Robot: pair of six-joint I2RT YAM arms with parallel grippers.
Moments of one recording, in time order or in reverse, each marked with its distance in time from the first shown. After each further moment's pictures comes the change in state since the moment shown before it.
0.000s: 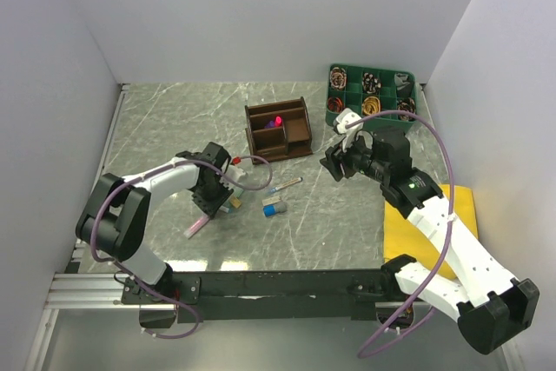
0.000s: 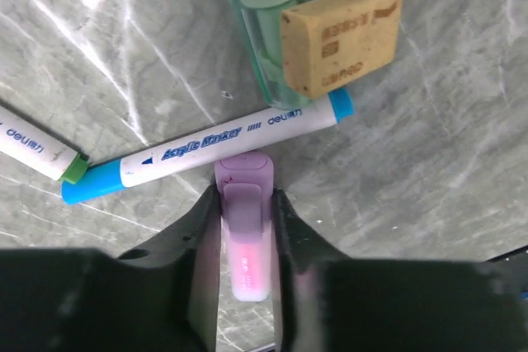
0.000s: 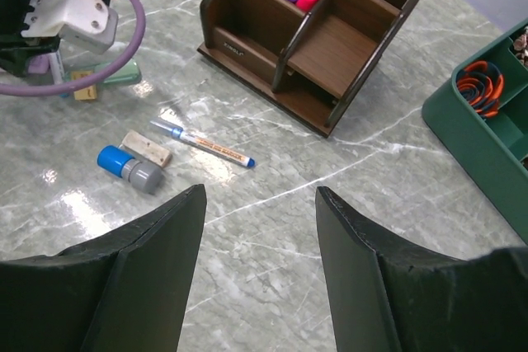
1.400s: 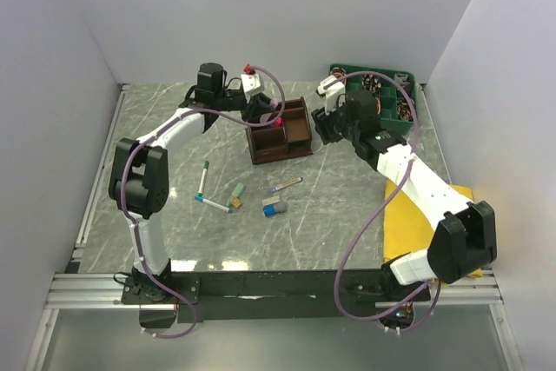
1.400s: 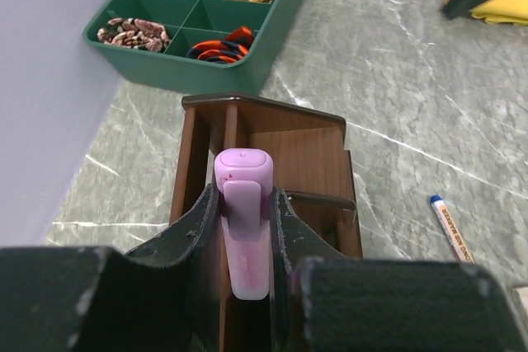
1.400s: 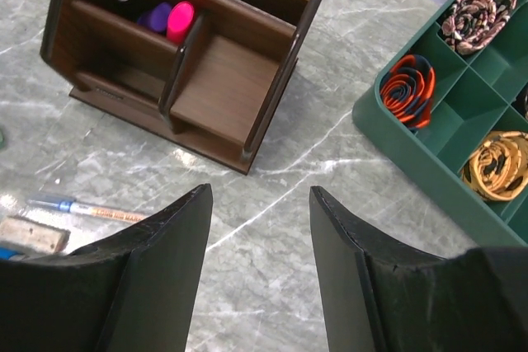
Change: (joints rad) left arm 0.144 0.364 0.633 0.824 0.887 0.194; right arm -0.035 0.436 0.242 0.109 0.197 0.009
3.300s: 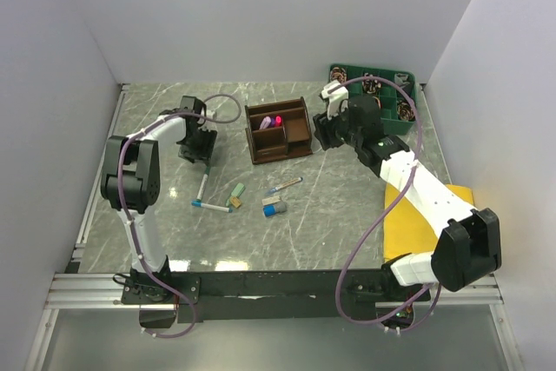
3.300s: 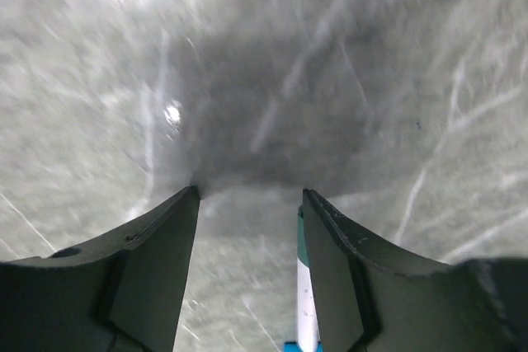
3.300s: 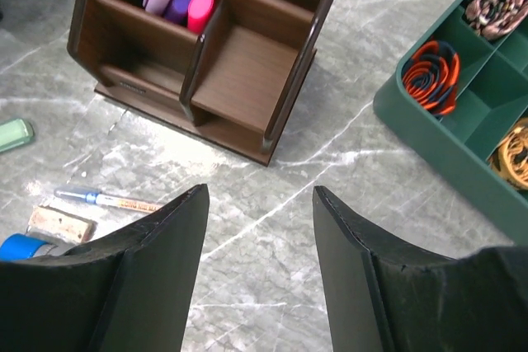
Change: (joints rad) left arm 0.164 0.029 -0.136 -0.724 -0.936 -0.424; right arm -0.001 -0.034 -0.047 0.016 -0.029 0.055
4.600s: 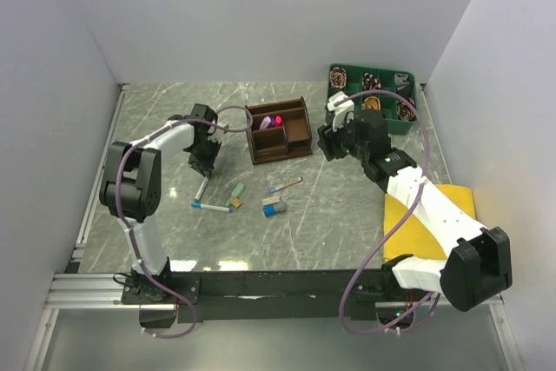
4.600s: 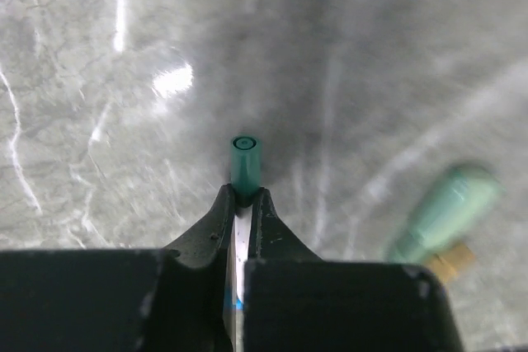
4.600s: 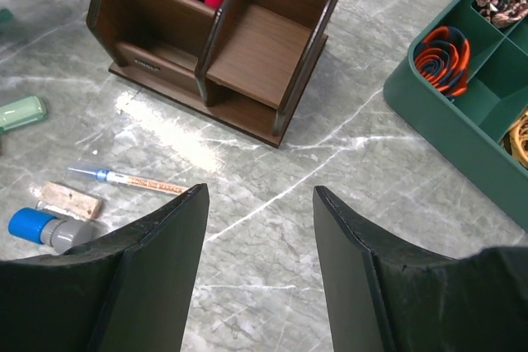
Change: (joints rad) left arm -0.095 -0.071 -0.081 -0.106 0.006 -0.032; right arm 0.000 -0.122 -0.140 0.048 -0.025 0.000
